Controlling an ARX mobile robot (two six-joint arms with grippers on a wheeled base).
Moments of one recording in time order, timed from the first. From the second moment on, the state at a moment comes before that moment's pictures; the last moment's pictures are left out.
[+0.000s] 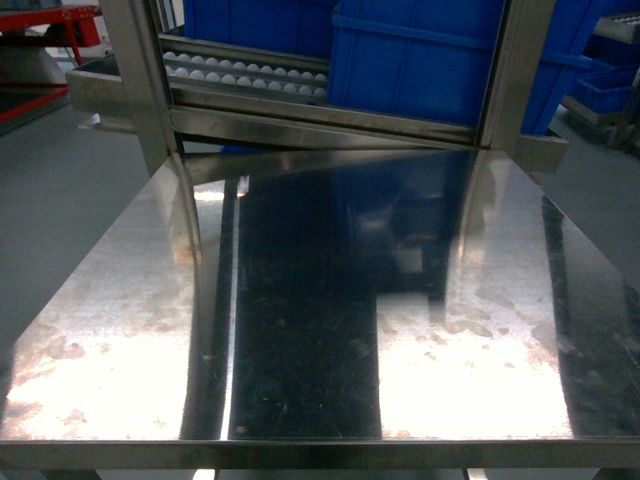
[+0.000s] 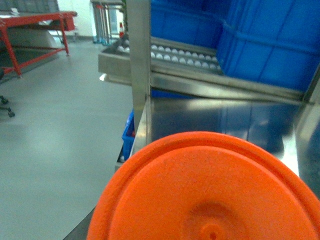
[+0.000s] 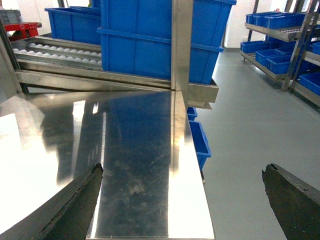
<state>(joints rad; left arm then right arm) -0.49 0.62 0.18 0.38 -0.57 -0.05 0.00 0.00 0.01 0.00 0.00 0.00</state>
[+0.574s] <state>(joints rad) -0.19 0.36 0.06 0.29 -0.19 -0.02 0.00 0.00 0.01 -0.01 0.00 0.00</state>
